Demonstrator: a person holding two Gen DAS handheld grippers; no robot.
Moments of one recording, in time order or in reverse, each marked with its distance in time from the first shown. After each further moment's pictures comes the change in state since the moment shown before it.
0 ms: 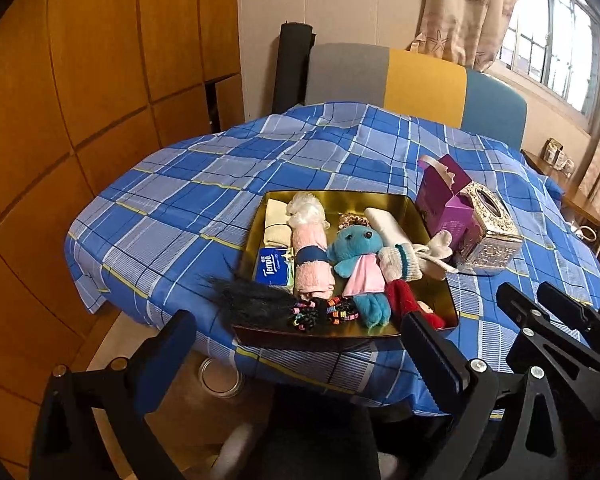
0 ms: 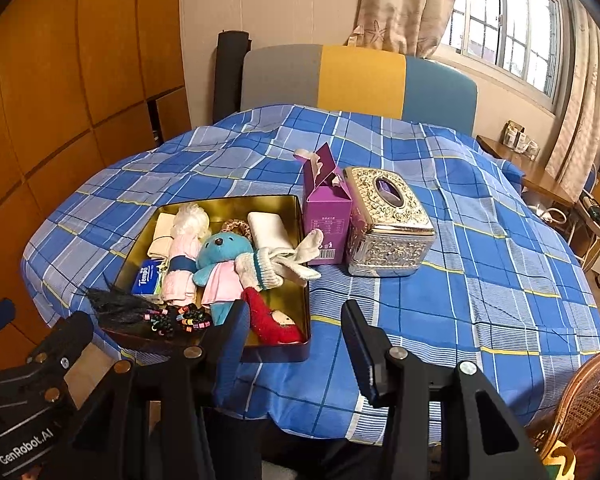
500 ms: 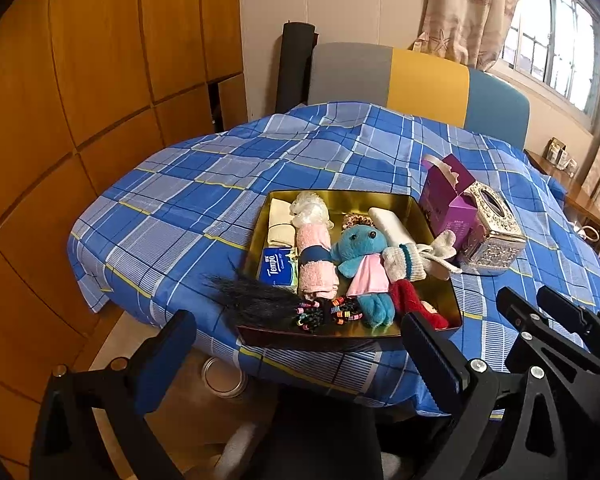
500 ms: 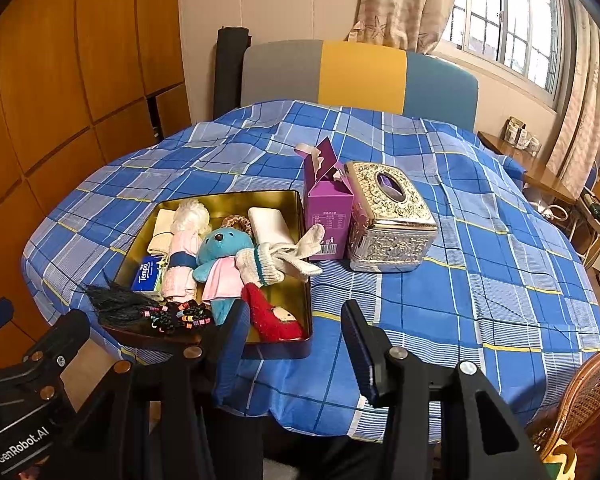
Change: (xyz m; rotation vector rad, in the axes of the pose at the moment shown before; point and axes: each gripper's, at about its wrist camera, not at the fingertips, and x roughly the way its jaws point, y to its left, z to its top) left arm 0.000 0.002 0.000 -0.002 0.000 0.011; right arm 0.004 0.001 0.000 0.002 0.016 0.002
